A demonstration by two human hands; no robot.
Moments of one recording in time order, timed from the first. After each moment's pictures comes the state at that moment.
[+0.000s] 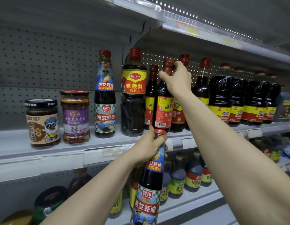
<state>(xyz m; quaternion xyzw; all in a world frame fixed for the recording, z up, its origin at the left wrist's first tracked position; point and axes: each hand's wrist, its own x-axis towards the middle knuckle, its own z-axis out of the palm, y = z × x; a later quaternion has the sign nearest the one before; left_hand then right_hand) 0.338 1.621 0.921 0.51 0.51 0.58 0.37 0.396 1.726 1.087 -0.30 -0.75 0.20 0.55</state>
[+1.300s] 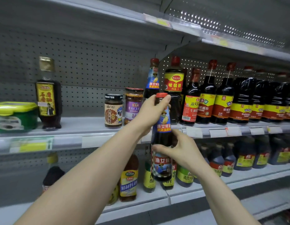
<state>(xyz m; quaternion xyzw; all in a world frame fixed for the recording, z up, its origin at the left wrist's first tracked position) 0.304 1.465 0.992 0.47 0.53 0.68 0.18 0.436 1.524 0.917 -0.23 -0.86 0.30 0.34</state>
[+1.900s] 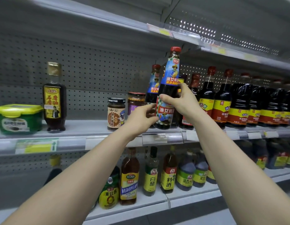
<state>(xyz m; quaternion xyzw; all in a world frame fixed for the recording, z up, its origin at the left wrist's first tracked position) 0.278 1.428 0.982 0.53 0.64 0.55 0.08 0.391 1.556 1.035 -0.17 -0.79 0.36 0.46</state>
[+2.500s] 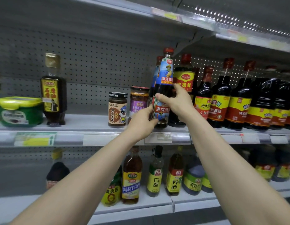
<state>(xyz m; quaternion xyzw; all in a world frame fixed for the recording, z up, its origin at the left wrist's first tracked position) 0.278 1.451 0.963 0.49 0.71 0.51 0.02 0.343 1.587 1.016 -0.16 -0.81 0.34 0.45</state>
